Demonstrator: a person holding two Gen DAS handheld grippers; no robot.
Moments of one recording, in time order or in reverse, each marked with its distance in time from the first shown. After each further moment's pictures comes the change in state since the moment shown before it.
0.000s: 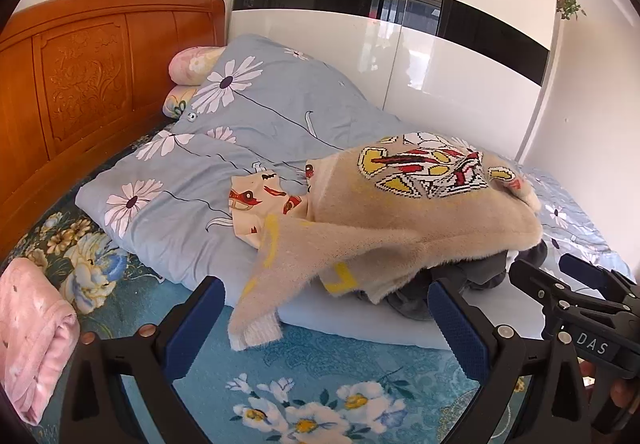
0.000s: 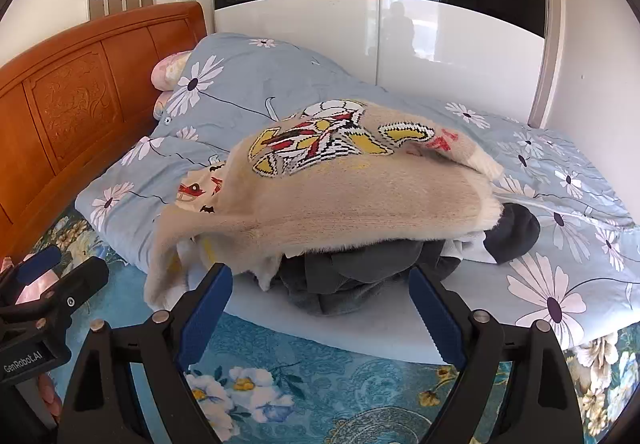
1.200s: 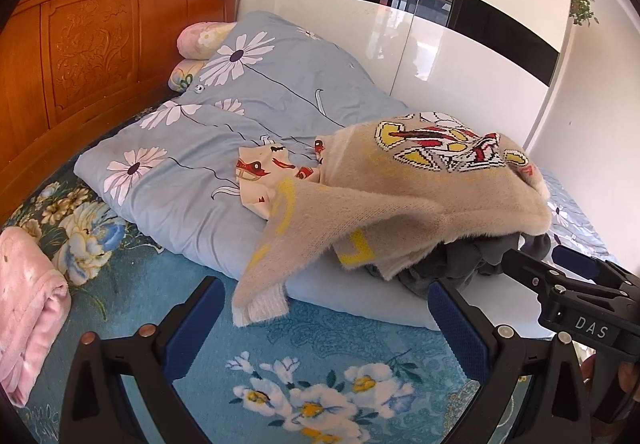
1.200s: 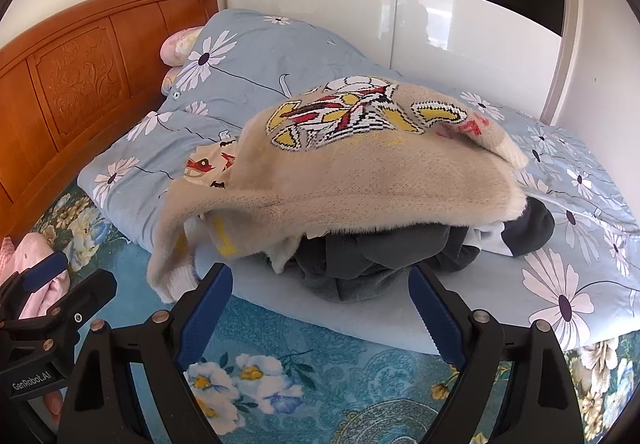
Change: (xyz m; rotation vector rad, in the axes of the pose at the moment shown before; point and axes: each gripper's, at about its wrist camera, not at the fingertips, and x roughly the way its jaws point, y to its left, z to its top) left arm 0.010 0.031 -0.028 -0.060 0.053 -0.014; right arm 0.023 0.022 -0.009 -0.047 0.077 0.022
